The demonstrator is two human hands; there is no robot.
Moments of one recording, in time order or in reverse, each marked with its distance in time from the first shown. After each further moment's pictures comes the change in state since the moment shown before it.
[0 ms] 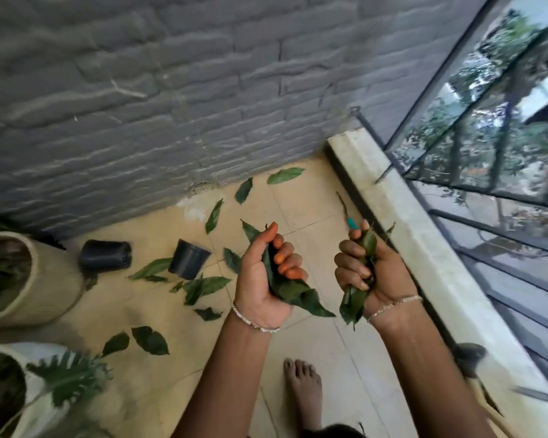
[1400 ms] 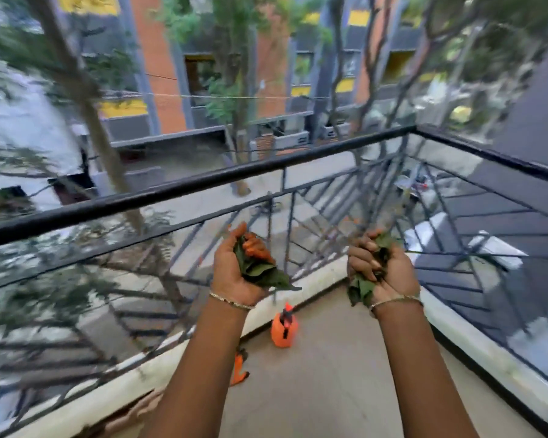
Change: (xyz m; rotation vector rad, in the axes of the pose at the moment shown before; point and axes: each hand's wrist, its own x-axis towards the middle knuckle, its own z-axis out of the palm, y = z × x) left_hand -0.687 -0.599 0.322 0.654 -0.658 -1.330; right_hand -1.059 0.042 -0.131 0.609 -0.098 -1.694
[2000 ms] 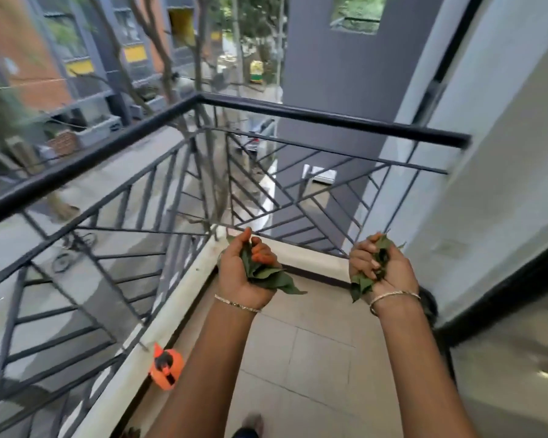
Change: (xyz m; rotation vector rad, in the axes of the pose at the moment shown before) left_hand 0.186 -0.307 0.065 0.124 -0.011 -0.706; right_hand -0.149 -0.254 -0.067 0.031 0.498 -0.799
